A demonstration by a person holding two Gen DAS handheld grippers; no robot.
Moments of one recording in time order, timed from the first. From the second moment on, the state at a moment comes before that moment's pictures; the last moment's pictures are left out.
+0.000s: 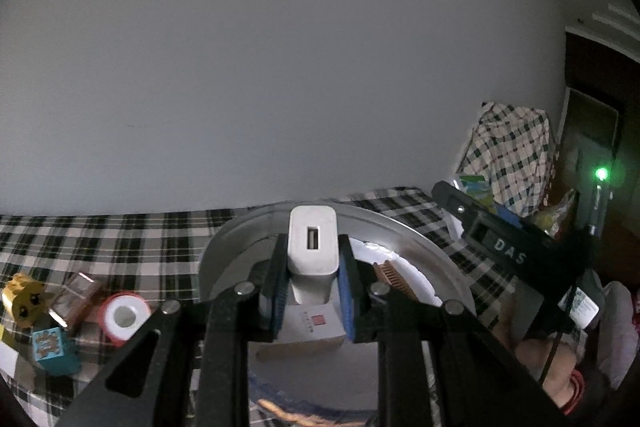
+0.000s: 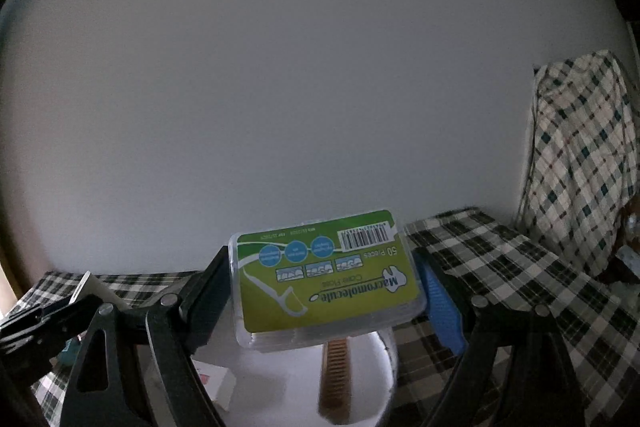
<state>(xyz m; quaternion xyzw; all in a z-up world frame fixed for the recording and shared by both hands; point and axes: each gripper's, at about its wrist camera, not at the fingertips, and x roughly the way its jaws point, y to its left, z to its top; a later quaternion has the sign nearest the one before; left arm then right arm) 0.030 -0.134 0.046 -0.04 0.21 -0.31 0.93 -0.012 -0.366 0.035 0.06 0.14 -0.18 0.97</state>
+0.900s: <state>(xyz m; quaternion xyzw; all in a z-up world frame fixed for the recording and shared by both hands) 0.059 -0.170 0.010 0.03 0.30 -0.19 0.93 0.028 -0.360 0.005 0.08 0.27 -0.13 0.95</state>
